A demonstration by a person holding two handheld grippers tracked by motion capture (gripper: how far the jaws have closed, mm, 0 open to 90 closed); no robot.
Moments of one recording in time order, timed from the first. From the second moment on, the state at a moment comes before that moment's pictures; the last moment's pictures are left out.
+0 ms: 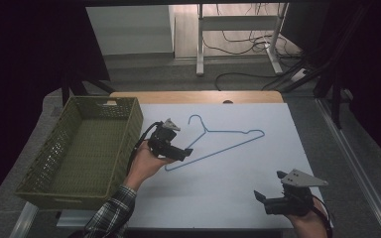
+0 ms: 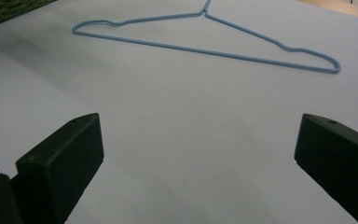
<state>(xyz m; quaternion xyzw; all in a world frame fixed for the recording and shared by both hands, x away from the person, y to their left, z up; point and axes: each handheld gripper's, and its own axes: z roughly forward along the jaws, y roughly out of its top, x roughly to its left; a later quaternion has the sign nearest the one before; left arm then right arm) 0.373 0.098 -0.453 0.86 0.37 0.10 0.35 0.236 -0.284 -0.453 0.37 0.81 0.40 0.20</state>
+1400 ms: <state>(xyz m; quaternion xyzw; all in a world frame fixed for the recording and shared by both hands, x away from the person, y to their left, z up) 0.438 0.076 -0.525 0.87 0.39 0.07 0.31 0.237 -0.279 -0.458 0.36 0.82 0.39 0.20</state>
